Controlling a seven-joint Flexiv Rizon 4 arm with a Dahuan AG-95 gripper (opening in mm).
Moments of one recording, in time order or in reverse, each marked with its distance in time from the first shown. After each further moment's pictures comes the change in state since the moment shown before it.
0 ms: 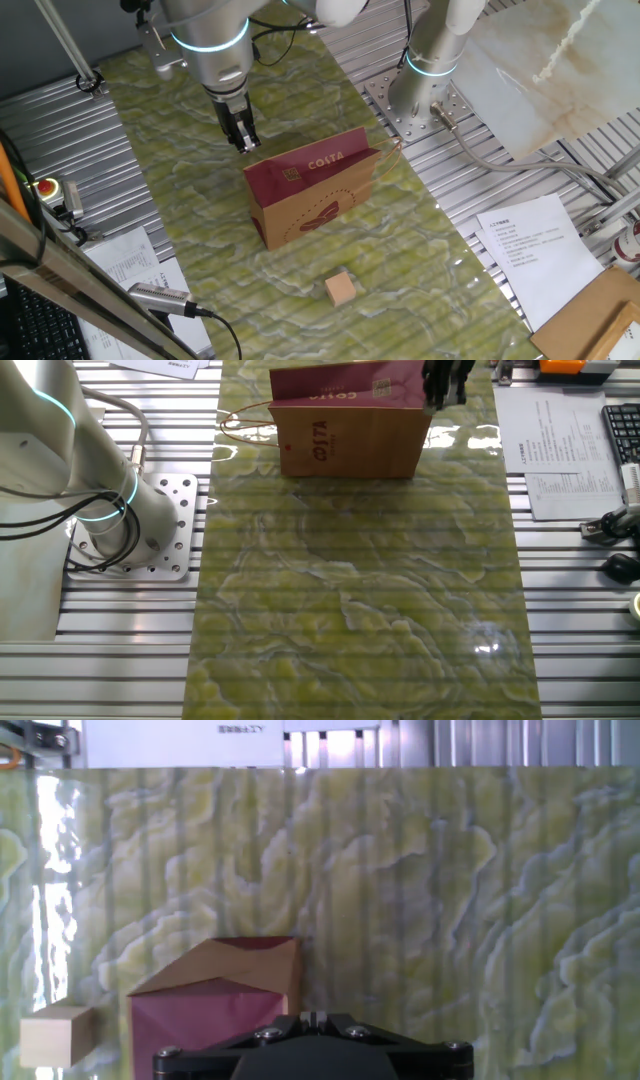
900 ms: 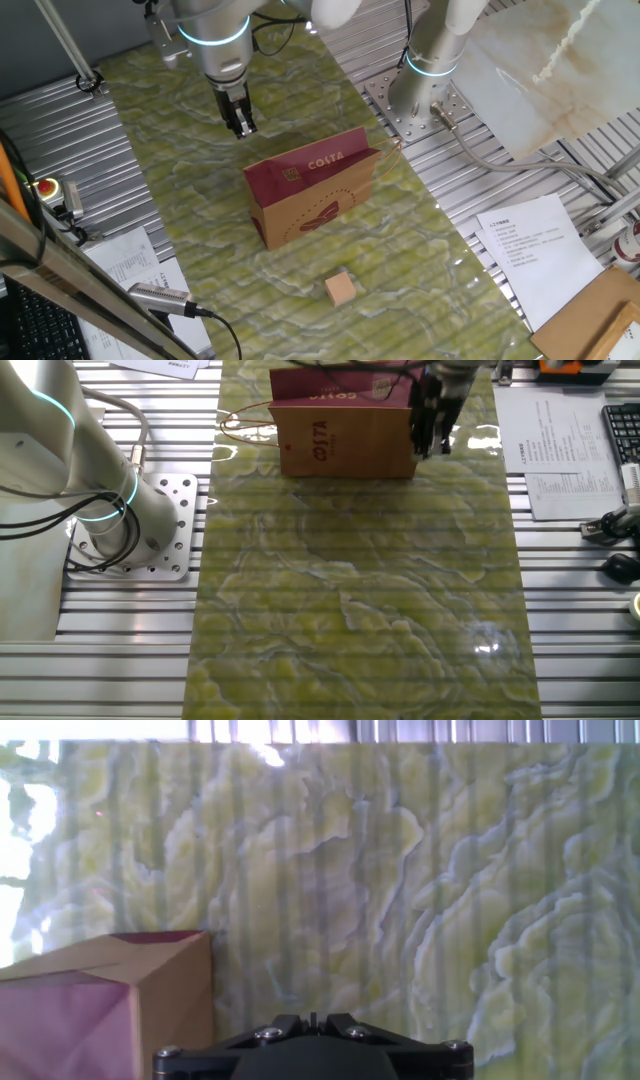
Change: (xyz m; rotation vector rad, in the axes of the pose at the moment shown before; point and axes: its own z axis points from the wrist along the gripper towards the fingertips) arm 0.011 -0.049 0.030 0.049 -0.034 0.036
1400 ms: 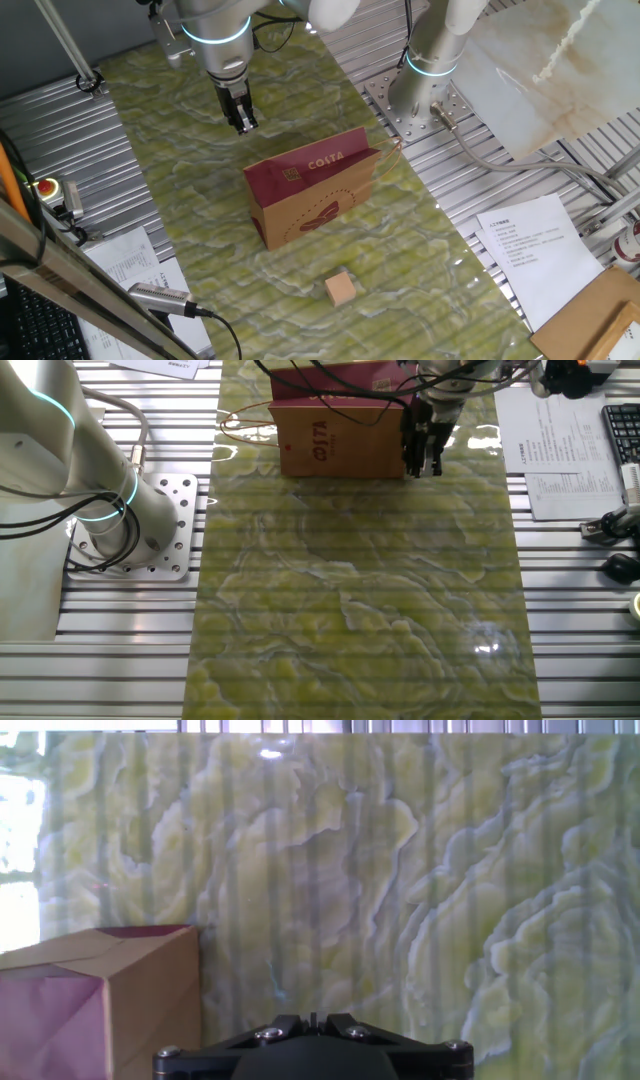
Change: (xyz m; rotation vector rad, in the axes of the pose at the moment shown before) arm 0.010 -0.031 0.024 0.000 -0.003 -0.029
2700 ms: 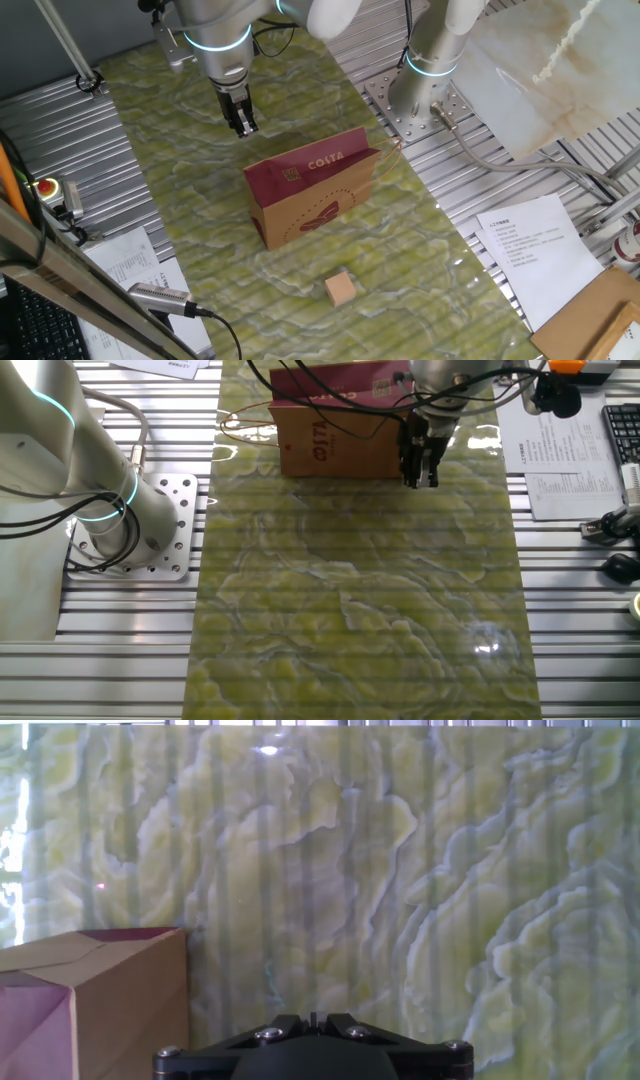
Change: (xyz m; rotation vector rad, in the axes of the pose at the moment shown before) arm 0.004 -0.009 0.024 0.005 0.002 0.005
